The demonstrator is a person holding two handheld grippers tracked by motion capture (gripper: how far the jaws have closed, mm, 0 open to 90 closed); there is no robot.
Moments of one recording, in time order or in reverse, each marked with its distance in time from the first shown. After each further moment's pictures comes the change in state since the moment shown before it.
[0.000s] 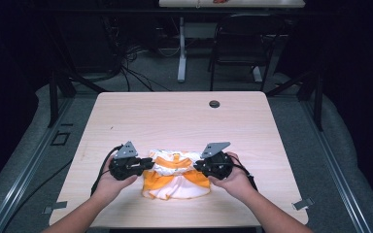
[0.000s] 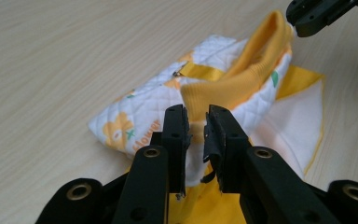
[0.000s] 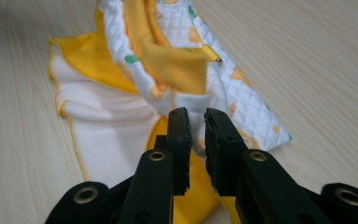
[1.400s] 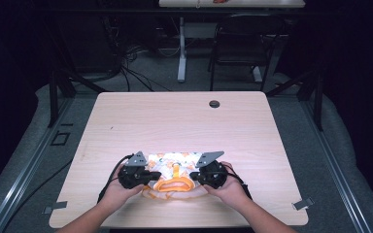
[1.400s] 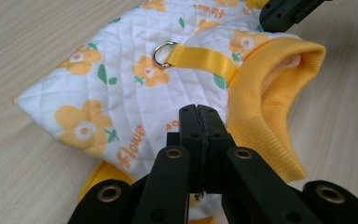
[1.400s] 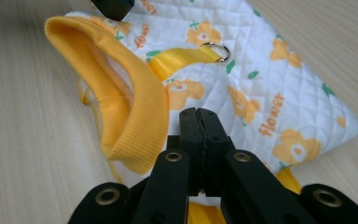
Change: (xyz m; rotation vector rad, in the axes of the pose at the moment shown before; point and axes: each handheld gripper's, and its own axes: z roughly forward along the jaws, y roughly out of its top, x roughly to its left) left arm -0.024 -0.023 0.027 0.111 -0.108 -0.011; right arm 0.021 -0.018 0.023 0.033 0.065 0.023
